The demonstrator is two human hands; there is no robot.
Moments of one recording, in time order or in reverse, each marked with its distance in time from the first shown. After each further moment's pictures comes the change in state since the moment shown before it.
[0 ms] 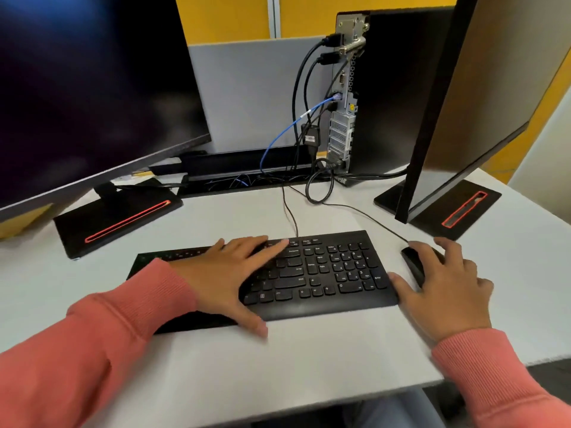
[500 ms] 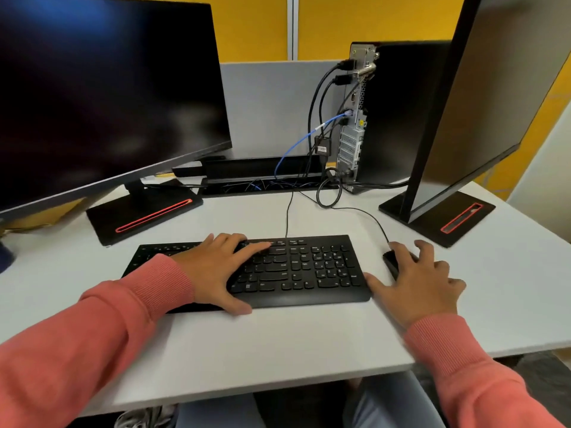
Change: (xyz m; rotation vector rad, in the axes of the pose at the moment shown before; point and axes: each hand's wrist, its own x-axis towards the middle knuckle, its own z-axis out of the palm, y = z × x) left_hand -0.033 -0.035 0.020 0.147 0.144 -0.086; right_hand -0.016 -0.037 -0.001 -0.095 -0.036 -0.002
